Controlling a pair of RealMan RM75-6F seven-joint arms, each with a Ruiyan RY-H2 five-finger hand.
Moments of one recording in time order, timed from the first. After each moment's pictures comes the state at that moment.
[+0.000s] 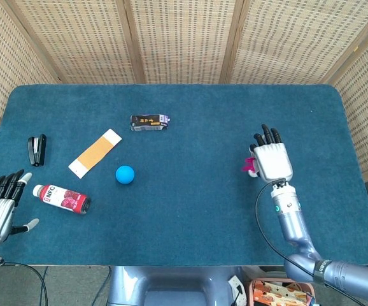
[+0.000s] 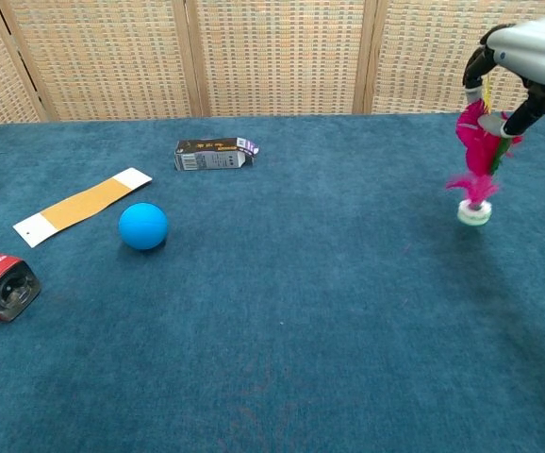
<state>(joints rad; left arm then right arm) -0.15 -1.15 -0.03 -1.61 1.47 1.41 0.09 0.68 -1.40 0.26 -1.65 -0.95 1.22 -0.79</state>
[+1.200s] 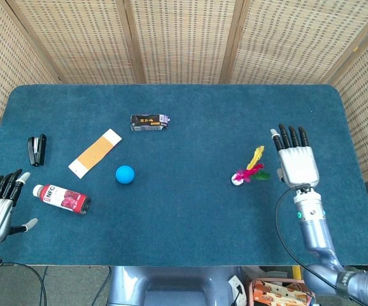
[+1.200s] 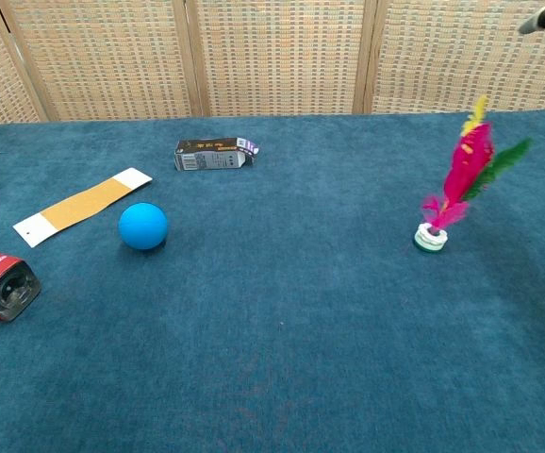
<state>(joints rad) -0.14 -1.15 -0.03 -1.61 1.47 1.42 0.08 0.61 -1.21 0.21 -1.81 -0.95 1.32 -0.80</state>
